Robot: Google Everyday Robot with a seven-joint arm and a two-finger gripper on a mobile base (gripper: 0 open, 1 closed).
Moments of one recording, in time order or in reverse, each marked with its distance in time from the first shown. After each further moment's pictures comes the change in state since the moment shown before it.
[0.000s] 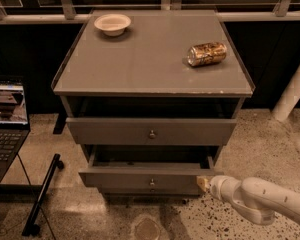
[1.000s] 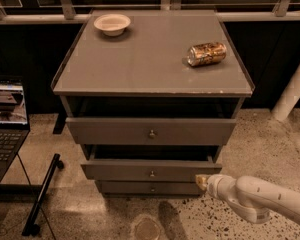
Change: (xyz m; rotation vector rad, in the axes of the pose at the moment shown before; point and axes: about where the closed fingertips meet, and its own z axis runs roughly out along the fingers) arm -0.004 -0.003 0.010 0.060 0.003 -0.003
